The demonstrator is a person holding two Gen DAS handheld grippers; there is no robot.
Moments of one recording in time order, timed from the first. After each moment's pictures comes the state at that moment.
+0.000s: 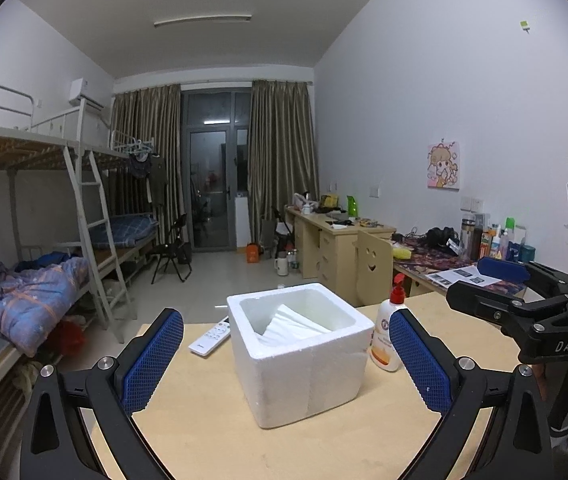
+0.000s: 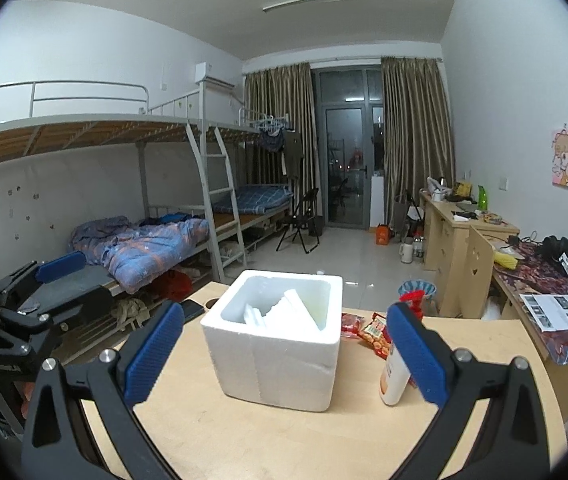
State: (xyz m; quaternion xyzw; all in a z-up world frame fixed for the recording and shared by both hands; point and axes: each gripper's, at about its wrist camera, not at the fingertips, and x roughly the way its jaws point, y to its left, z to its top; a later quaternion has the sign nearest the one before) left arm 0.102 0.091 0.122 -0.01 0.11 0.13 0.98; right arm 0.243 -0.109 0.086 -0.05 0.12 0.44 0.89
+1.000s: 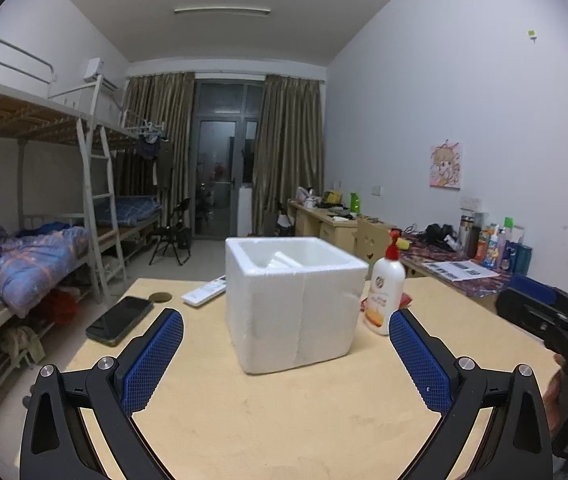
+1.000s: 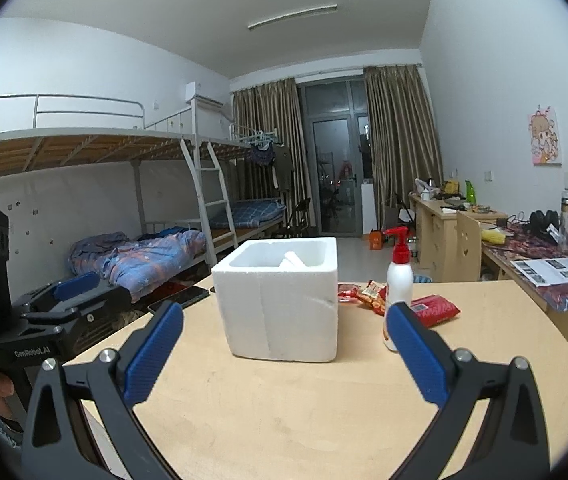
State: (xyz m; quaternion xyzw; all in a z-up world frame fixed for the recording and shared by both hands) left arm 0.063 0.076 0.043 -0.05 0.10 0.14 0.98; right arm 0.196 -0.162 0.010 0.00 0.10 0.43 0.90
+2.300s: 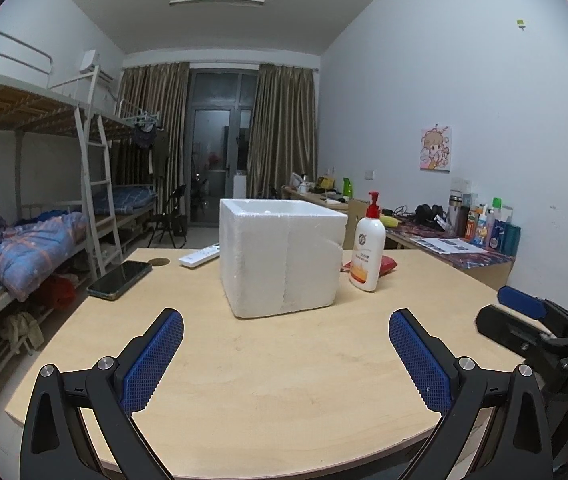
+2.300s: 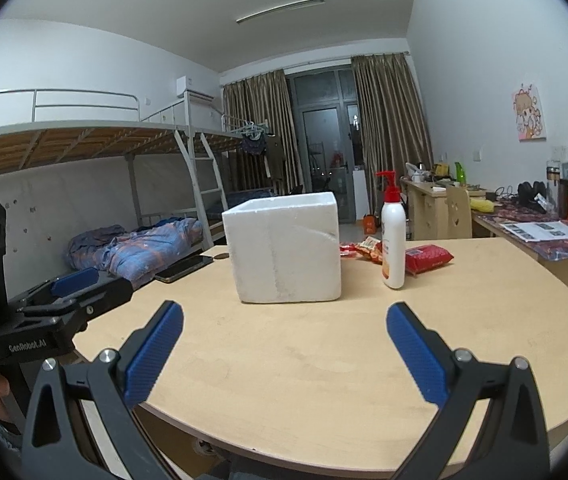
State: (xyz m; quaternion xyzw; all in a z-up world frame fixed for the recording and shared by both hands) left arm 0.015 0.045 -0.005 -0.05 0.13 0.13 0.98; right arm 0.150 -0.185 -0.037 0.01 0.12 0.41 0.90
